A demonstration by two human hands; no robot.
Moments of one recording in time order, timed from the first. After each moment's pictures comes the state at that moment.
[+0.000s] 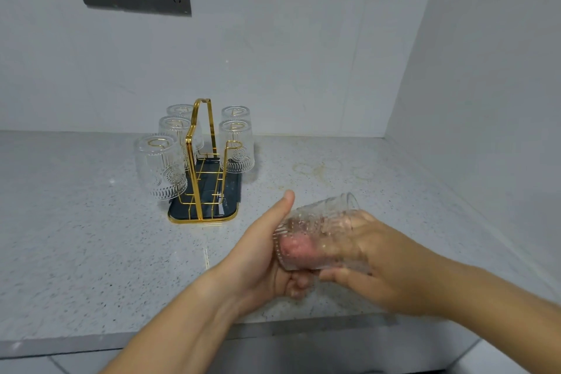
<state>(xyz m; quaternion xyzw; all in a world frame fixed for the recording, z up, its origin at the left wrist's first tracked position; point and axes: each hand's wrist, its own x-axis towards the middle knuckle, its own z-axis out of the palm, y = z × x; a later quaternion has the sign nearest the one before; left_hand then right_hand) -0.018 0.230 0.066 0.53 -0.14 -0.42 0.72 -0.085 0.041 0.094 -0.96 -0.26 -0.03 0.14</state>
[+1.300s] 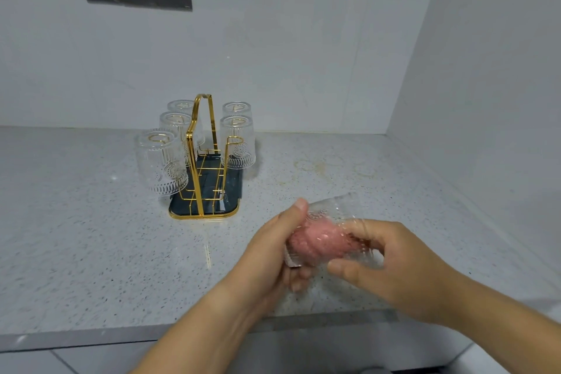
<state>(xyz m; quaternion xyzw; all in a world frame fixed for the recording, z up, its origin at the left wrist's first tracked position) -0.028 0.219 0.052 0.56 -0.10 -0.29 0.77 -0.103 0.050 0.093 -0.88 -0.09 -0.02 0.47</state>
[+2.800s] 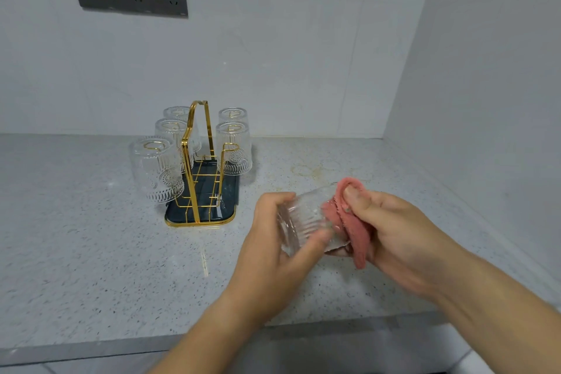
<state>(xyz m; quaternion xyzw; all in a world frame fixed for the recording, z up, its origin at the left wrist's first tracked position) -0.025 0.219 0.038 0.72 -0.29 0.07 0.63 -0.076 0.053 0.108 -0.64 0.03 0.02 0.77</state>
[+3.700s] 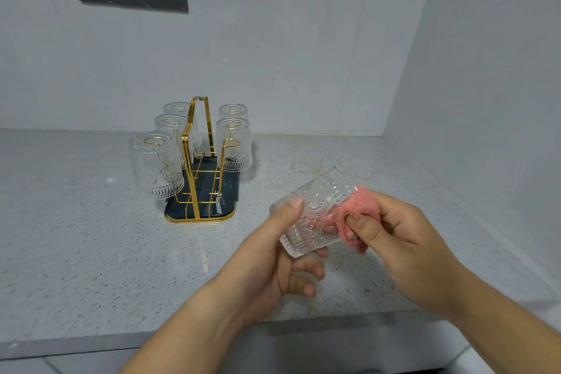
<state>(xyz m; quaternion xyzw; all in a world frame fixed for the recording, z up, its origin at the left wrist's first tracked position) -0.029 0.225 0.062 0.48 -0.13 -0.34 0.80 -0.094 0.047 0.093 -0.80 -0.13 -0.15 0.56</state>
